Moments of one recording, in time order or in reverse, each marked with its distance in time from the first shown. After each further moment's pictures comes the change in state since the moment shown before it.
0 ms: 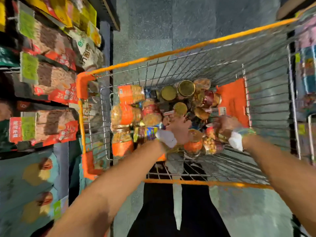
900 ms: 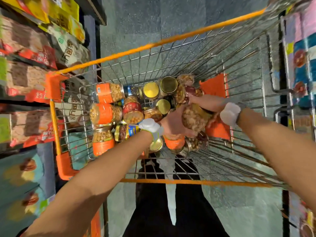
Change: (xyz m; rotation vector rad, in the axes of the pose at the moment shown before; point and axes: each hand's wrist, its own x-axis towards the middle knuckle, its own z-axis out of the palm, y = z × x) left_hand 0.041 0.063 -0.027 -0.475 -0.191 -0.175; right_hand -0.035 -0.045 -0.106 0.006 -0.201 -0.115
